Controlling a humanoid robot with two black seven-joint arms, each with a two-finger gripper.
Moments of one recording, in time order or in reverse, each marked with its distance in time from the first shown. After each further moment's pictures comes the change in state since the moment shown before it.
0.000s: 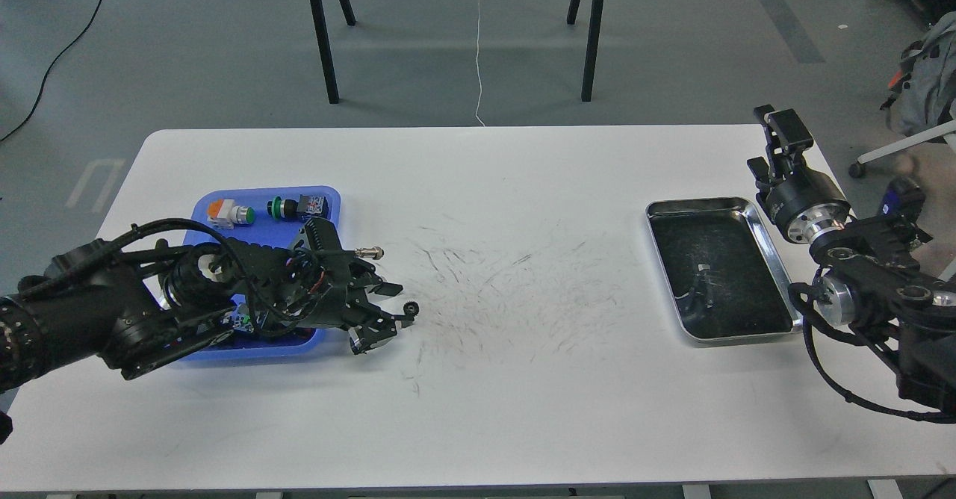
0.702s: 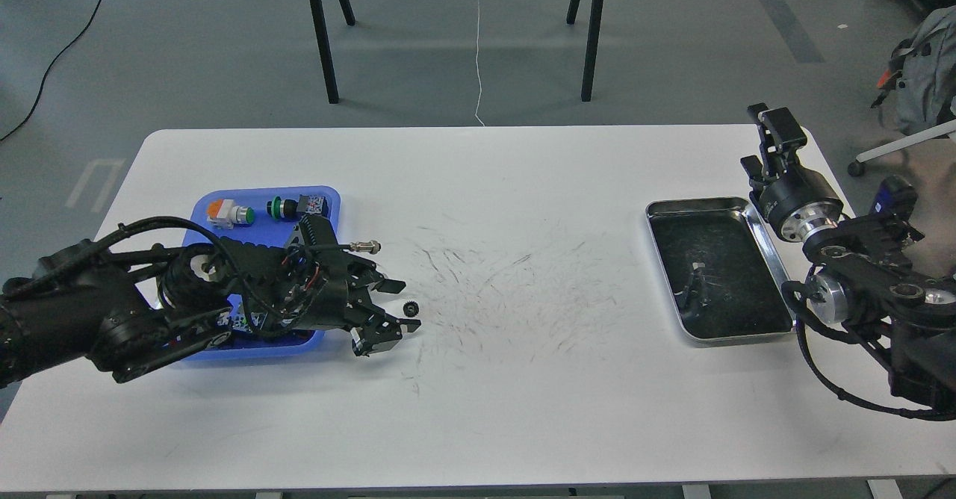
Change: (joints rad) left arm -0.005 0.037 -0.002 -0.076 -0.073 -0.001 0.000; right arm 0.001 0.020 -0.005 -0.014 -0.001 0.003 0.003
